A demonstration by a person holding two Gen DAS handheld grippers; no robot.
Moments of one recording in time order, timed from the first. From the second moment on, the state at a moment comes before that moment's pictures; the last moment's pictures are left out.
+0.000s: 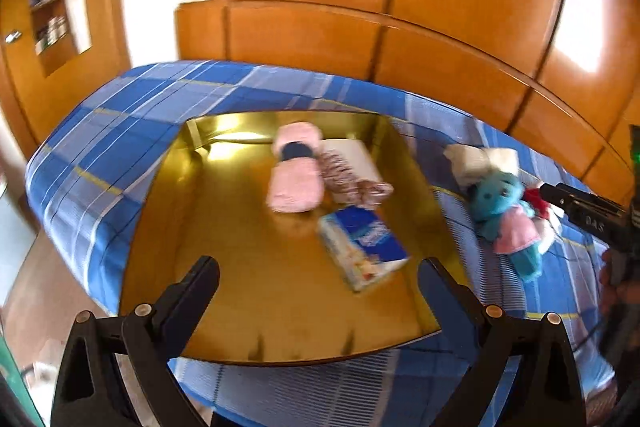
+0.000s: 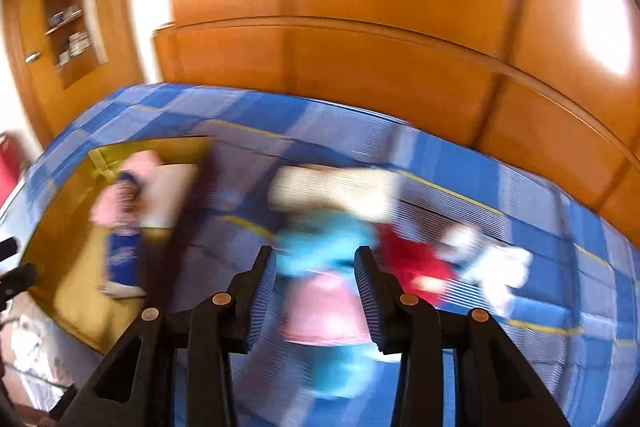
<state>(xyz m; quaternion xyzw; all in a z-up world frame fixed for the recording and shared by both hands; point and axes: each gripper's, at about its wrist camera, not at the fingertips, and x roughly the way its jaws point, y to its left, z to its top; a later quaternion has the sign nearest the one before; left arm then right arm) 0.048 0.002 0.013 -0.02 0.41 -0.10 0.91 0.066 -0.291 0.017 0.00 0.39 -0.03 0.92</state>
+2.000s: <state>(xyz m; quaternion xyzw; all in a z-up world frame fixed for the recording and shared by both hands) 0.069 -0.227 -0.050 0.06 0.50 -0.31 0.81 0.031 -0.459 -0.033 0.18 0.42 -0.17 0.87</state>
